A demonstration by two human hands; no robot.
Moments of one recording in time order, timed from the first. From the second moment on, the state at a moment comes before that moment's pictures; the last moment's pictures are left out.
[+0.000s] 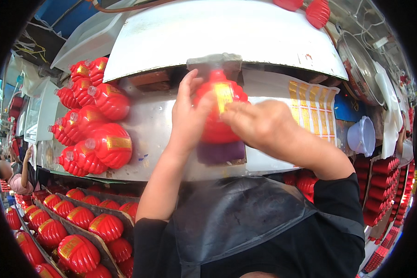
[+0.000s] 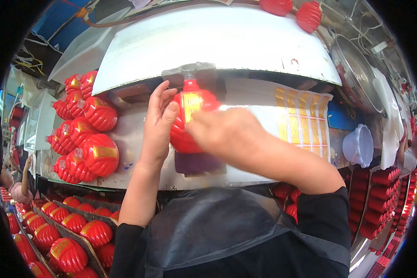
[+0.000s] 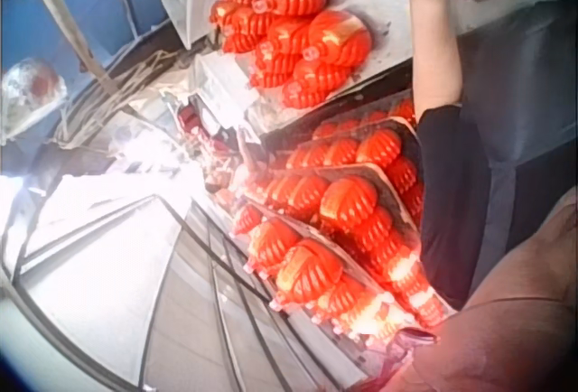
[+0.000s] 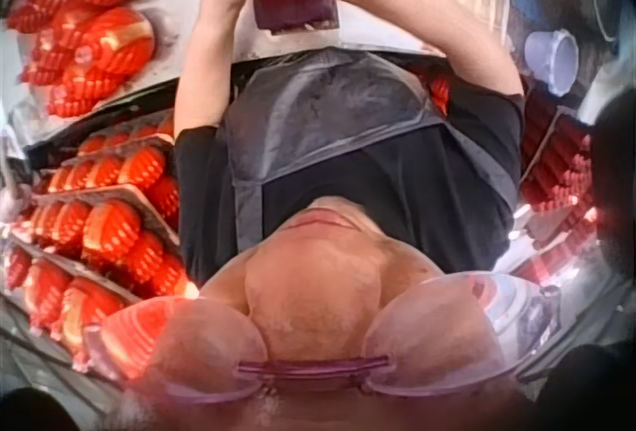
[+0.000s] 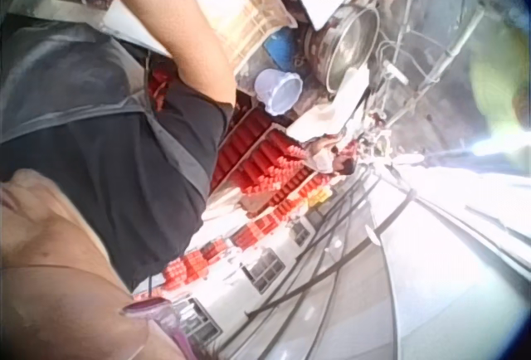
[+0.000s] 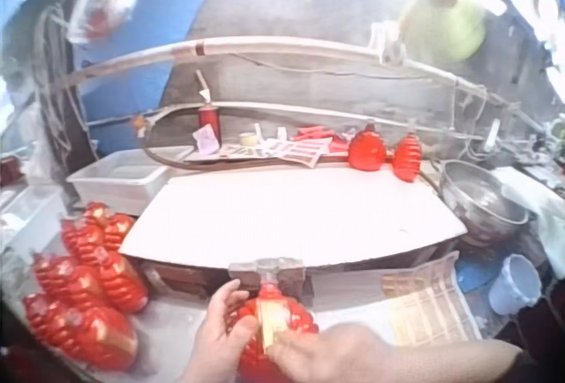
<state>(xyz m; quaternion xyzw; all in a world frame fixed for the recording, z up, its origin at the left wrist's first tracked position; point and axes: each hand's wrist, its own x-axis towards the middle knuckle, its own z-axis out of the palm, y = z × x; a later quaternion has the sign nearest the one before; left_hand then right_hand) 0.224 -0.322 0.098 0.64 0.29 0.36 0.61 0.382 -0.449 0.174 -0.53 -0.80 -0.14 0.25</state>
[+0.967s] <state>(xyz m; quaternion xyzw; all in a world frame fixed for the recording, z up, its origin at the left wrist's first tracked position) 0.064 -0.398 0.063 0.74 0.31 0.54 0.24 0.489 -0.503 0.025 -0.81 -0.43 0.15 0.37</state>
